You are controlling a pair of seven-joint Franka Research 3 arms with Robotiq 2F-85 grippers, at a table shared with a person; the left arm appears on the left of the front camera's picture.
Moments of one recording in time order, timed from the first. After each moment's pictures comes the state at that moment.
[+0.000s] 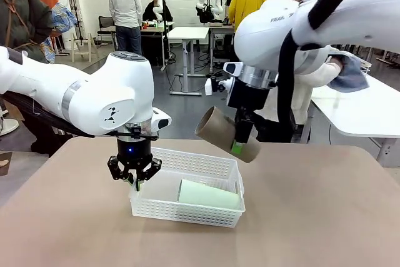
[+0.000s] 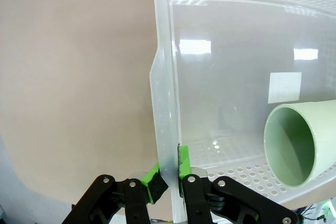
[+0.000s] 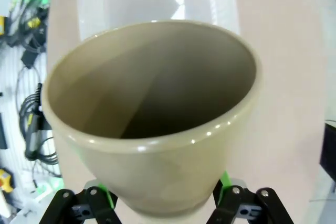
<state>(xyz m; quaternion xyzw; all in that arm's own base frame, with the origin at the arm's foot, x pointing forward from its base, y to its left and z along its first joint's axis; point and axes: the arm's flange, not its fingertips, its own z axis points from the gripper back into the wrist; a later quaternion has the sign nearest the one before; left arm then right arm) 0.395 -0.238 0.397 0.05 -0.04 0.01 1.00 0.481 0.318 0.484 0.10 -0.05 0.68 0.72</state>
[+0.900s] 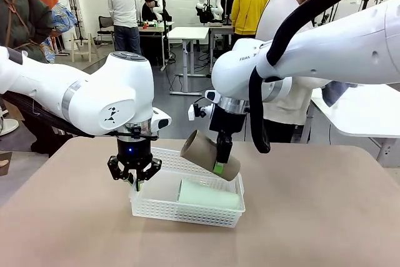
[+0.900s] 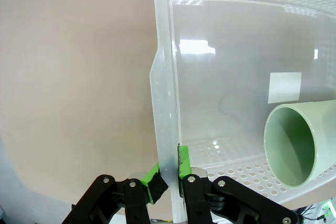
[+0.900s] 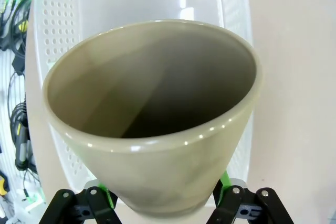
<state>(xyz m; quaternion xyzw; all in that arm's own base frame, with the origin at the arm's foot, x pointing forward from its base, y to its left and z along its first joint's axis) 0.395 -0.238 0.397 0.05 -0.04 0.01 1.00 0.513 0.361 0.397 0.13 -0.01 0.69 0.71</state>
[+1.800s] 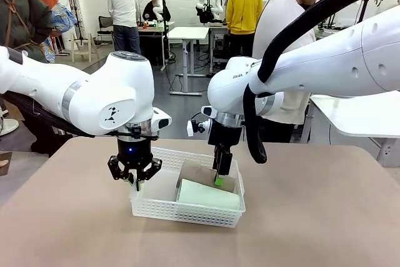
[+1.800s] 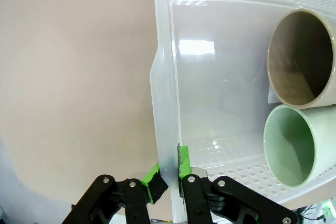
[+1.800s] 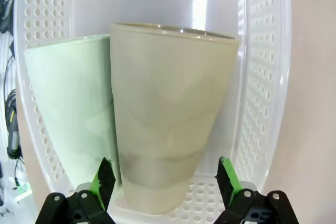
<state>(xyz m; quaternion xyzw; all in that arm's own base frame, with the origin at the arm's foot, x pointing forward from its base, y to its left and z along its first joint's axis) 0.395 -0.239 0.397 0.05 -0.04 0.01 1.00 0.518 0.366 0.358 0.13 0.01 0.72 0.68</state>
